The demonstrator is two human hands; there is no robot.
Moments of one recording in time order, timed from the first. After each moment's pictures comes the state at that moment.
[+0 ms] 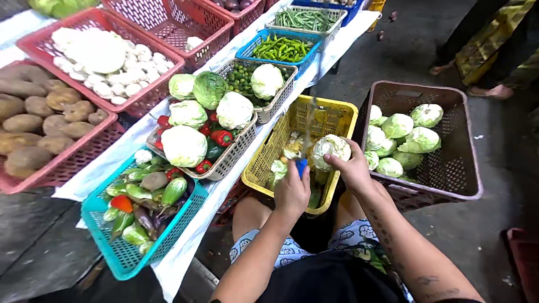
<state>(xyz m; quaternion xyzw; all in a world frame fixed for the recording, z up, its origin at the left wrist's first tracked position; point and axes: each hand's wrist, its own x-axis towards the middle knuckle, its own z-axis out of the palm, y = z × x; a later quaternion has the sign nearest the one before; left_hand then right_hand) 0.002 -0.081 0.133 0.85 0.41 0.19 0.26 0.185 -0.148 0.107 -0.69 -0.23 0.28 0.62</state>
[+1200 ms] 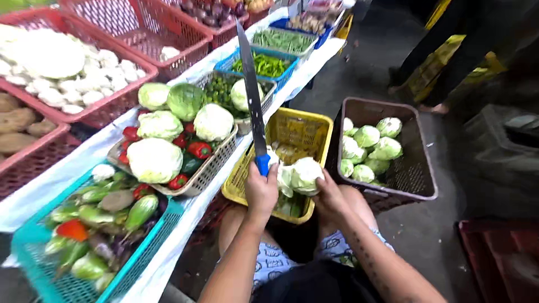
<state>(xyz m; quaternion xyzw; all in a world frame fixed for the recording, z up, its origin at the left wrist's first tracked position) 0.009 -0.037 0.154 0.73 0.45 0.34 0.38 0.145 -0.166 0.093 -0.46 -0.18 0.43 0.75</state>
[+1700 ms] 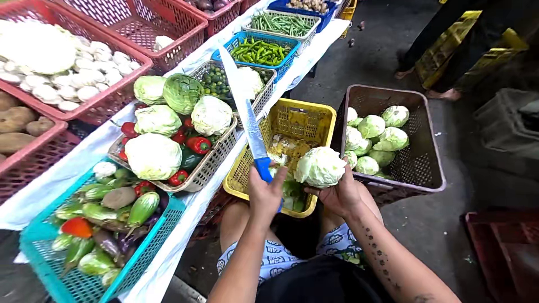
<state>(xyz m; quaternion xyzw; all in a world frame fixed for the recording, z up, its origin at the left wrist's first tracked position) -0.002 -0.051 0.145 0.68 0.38 0.34 0.53 0.151 -0.177 0.127 -0.39 -0.03 0.52 0.76</state>
